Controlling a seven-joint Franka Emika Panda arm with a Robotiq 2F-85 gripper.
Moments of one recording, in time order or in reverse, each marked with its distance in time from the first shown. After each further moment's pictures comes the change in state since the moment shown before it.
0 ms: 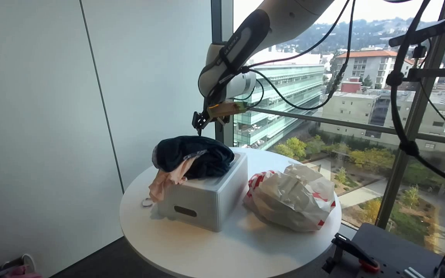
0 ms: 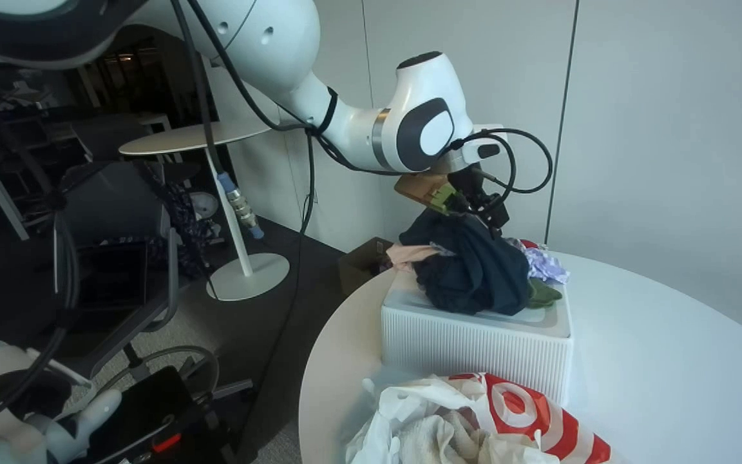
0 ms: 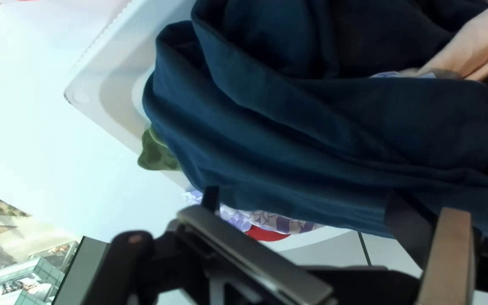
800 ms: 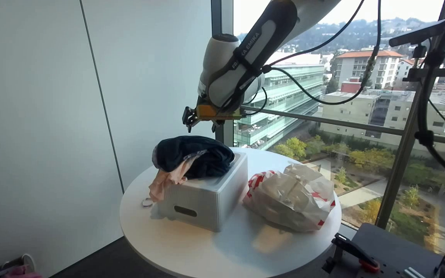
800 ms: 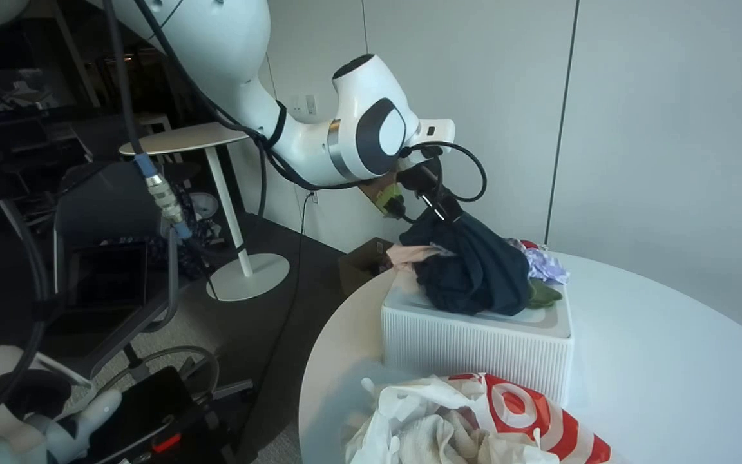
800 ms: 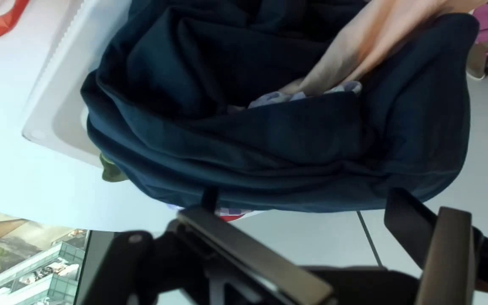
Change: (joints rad) arm -0.053 -0.159 0.119 -0.250 -0.237 0.231 0.433
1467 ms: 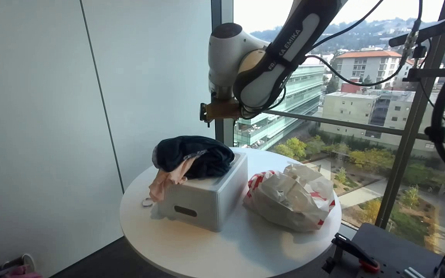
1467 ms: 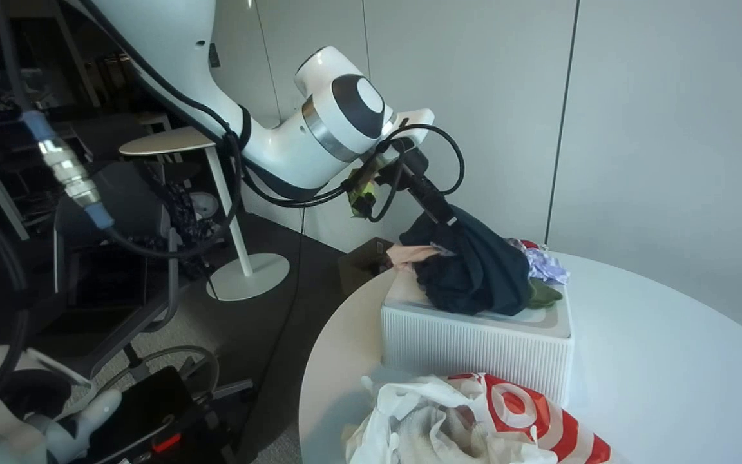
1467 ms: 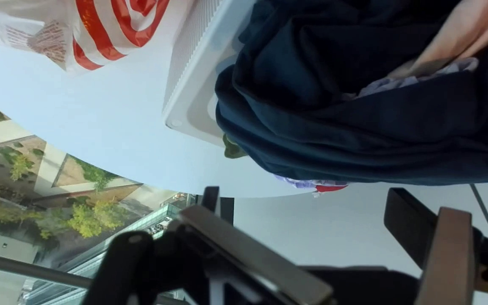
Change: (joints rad) arm 0.204 -0.162 -0.245 -0.121 -0.477 -0.141 0.564
